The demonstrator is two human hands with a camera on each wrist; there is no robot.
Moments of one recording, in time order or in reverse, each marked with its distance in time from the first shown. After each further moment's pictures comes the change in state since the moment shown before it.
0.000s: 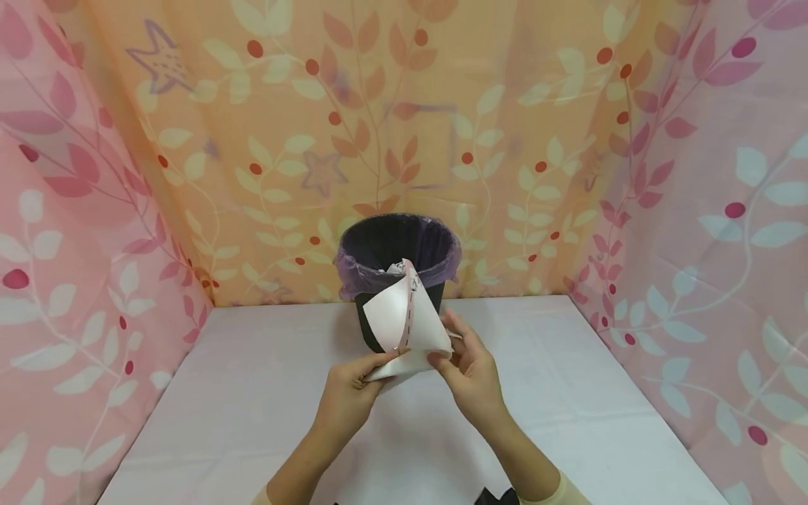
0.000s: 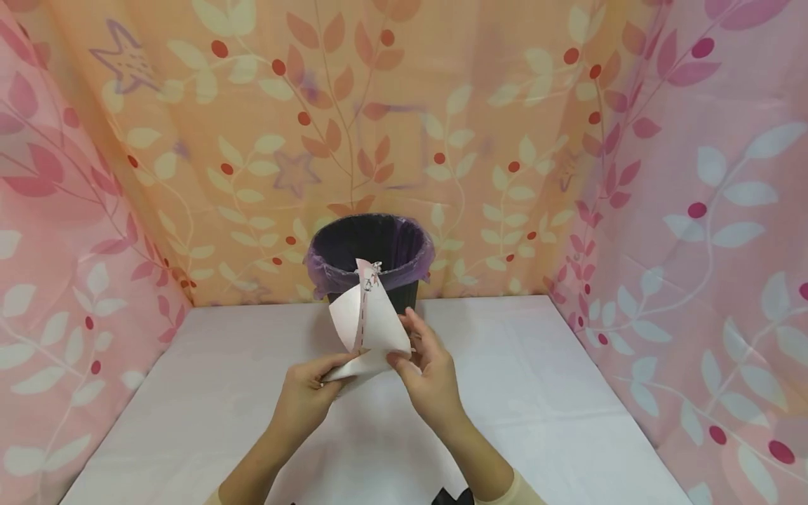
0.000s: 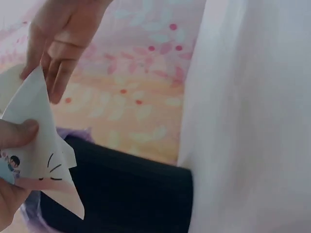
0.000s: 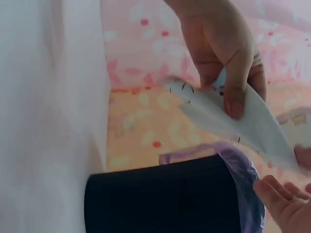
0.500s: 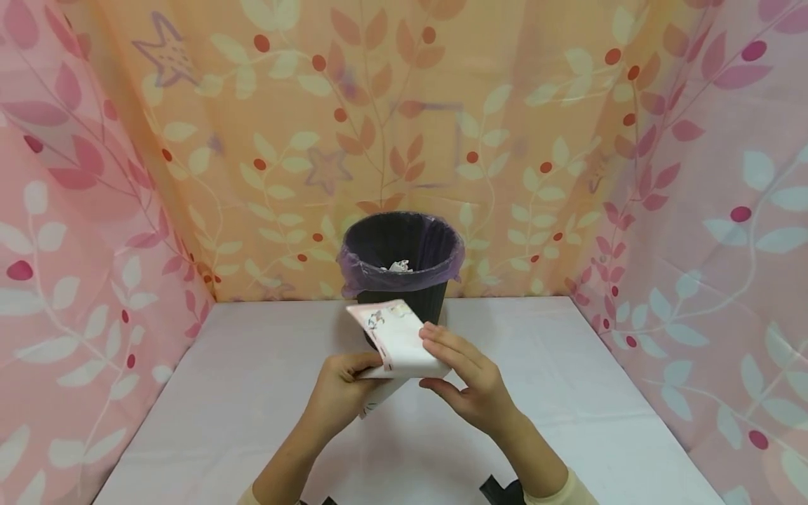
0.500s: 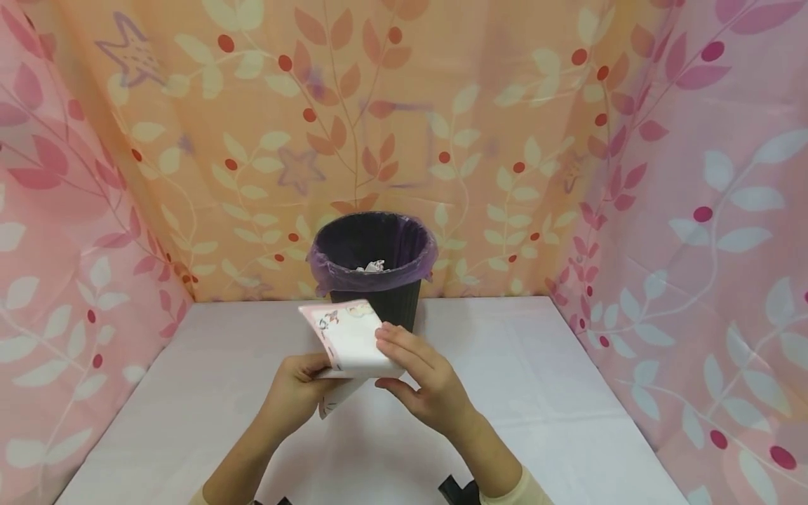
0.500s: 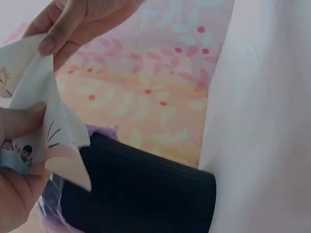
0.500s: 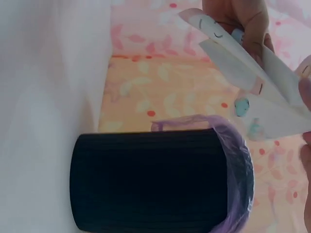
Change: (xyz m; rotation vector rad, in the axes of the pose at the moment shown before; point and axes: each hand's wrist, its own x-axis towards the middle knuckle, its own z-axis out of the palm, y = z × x) left_hand 0.004 0.012 -0.023 -0.137 -0.107 -0.245; right_hand 0.014 -0.009 -0.004 -0.355 -0.130 -0.919
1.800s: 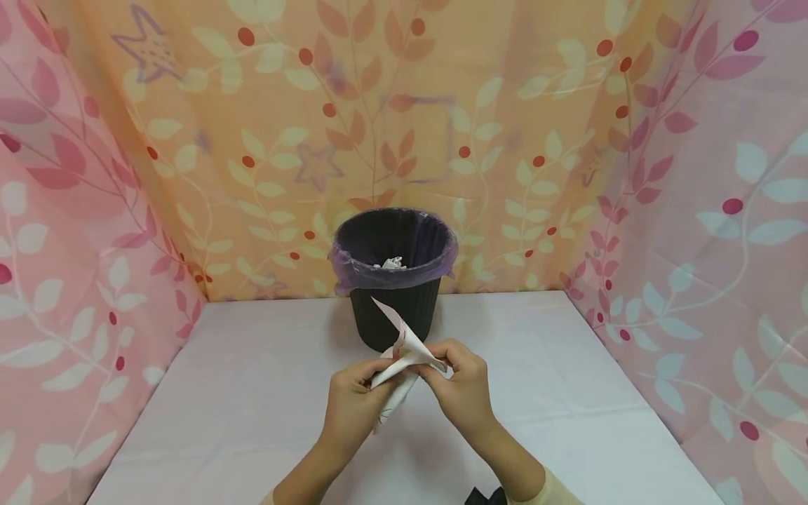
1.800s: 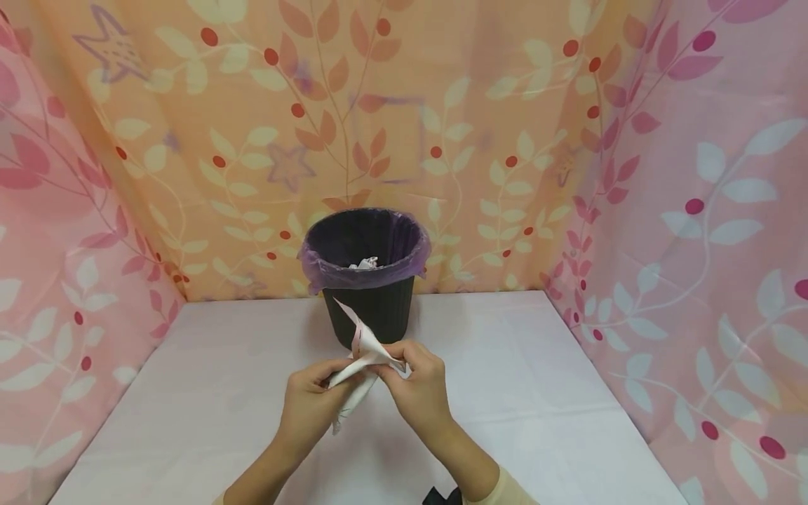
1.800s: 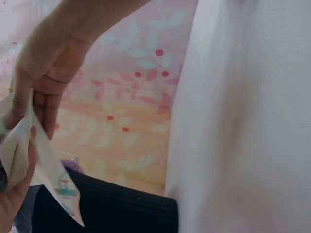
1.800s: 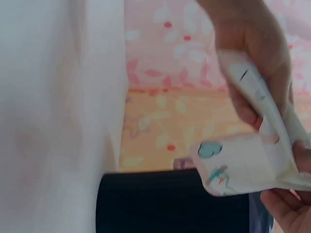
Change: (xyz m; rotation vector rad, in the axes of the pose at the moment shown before) left_hand -0.008 -0.010 0.044 -0.036 0.181 0.201; right_hand -0.021 -0.012 0.023 -0.063 0.152 0.641
